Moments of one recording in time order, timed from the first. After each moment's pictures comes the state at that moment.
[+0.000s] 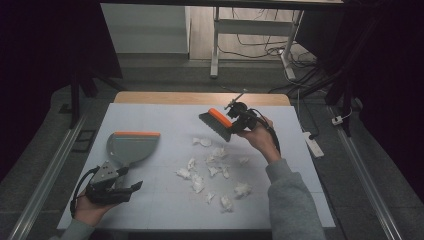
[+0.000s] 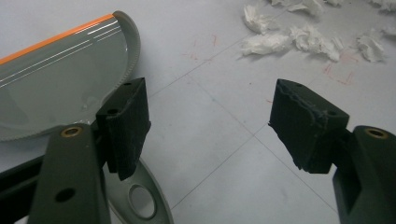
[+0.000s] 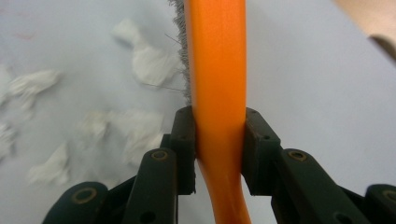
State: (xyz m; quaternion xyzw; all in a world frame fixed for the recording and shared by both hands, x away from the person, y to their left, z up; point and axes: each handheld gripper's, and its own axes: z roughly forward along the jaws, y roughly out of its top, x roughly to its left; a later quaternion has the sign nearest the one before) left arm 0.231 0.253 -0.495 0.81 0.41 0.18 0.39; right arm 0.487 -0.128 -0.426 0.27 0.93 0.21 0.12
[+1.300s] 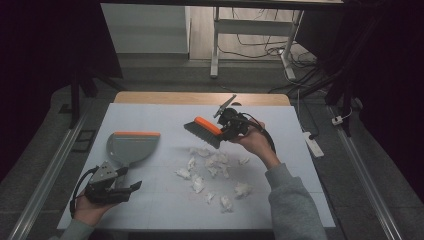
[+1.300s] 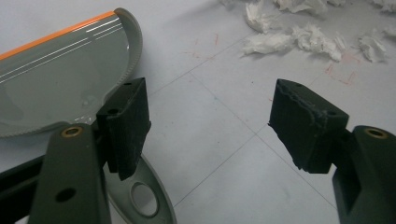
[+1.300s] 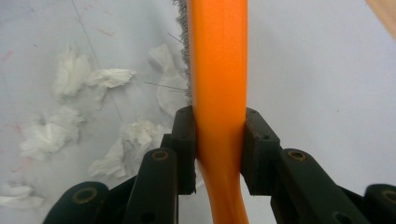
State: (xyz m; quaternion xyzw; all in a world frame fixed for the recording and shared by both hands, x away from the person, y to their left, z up) left arm 0.232 0.256 -0.497 0.80 0.41 0.18 0.40; right arm 0.458 -0.111 -0.422 0.18 0.95 0.23 0.07
